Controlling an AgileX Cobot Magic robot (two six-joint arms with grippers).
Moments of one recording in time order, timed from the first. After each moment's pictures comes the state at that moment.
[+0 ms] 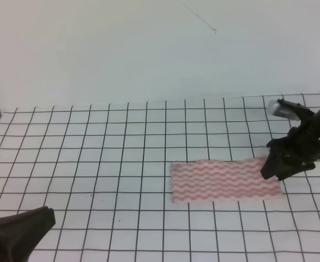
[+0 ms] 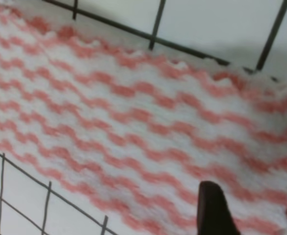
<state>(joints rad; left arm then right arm) -0.19 0.49 -0.43 -0.94 0.50 0.69 0.04 2.16 -1.47 0.60 1.02 -0.54</state>
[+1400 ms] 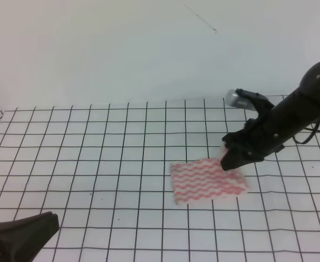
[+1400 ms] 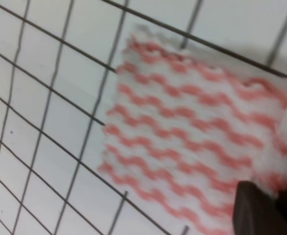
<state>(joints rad) -0.19 0.49 -0.43 -0.95 0.54 0.69 0.22 2.10 -1.47 0.72 0.92 -0.54</state>
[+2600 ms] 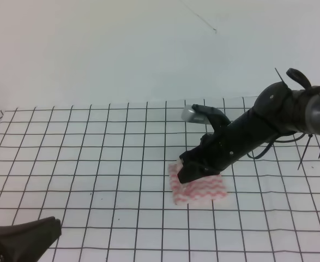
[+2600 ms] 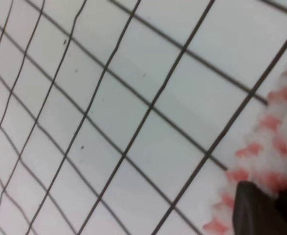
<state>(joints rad) -0.19 0.49 -0.43 -0.94 0.56 0.70 0.40 2.16 -1.47 0.91 0.81 -0.67</state>
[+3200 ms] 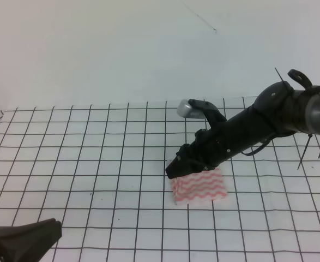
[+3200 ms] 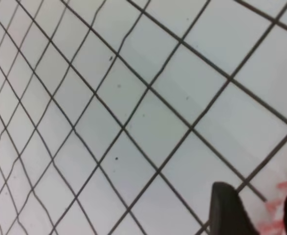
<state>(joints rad) -0.19 0.49 -0.43 -0.93 0.57 0.70 0.40 2.16 -1.47 1.01 0.80 -0.81</state>
